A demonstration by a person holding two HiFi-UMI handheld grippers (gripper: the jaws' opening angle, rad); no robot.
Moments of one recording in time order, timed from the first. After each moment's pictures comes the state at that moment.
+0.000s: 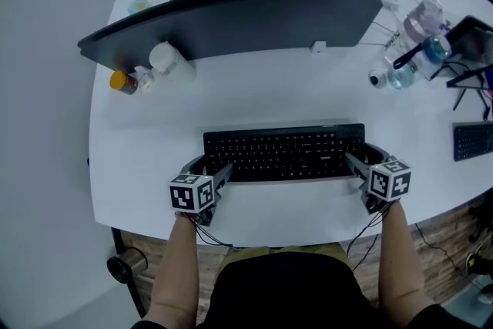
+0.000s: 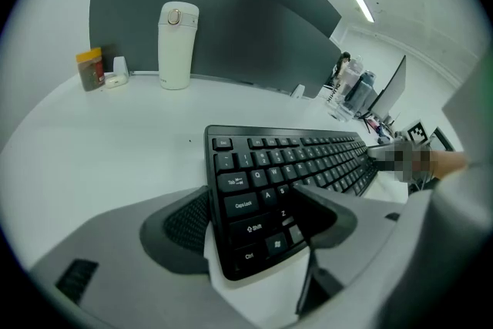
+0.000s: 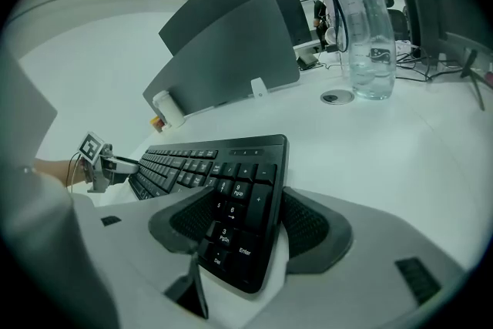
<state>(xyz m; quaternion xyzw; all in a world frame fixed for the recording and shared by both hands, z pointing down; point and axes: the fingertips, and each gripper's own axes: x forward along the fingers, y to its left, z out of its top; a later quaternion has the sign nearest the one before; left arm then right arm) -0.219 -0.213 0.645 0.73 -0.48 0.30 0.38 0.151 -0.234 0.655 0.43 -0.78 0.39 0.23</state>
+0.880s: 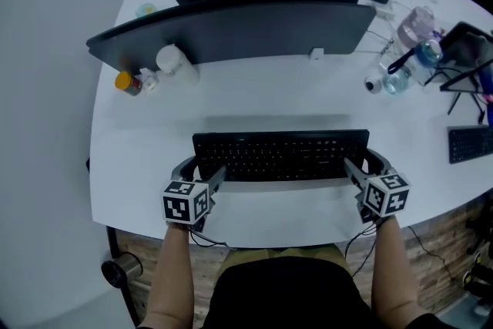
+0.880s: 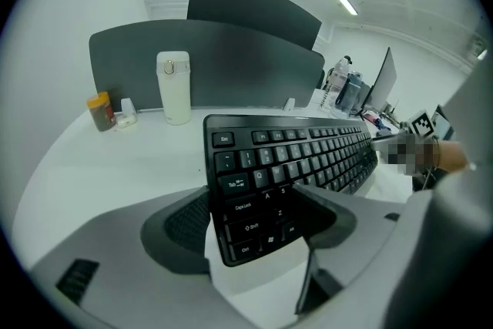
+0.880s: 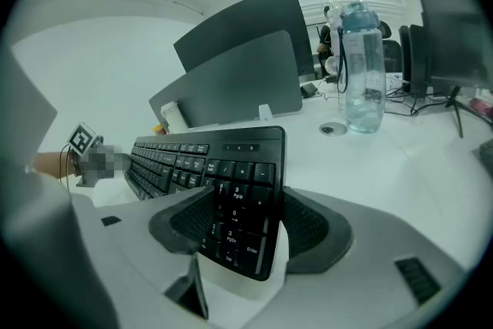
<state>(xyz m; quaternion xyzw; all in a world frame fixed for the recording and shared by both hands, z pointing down) -0.225 -0.207 0.590 0.75 -0.50 0.31 0.30 0.146 -0.222 0.608 0.47 -0.80 0.32 0.21</state>
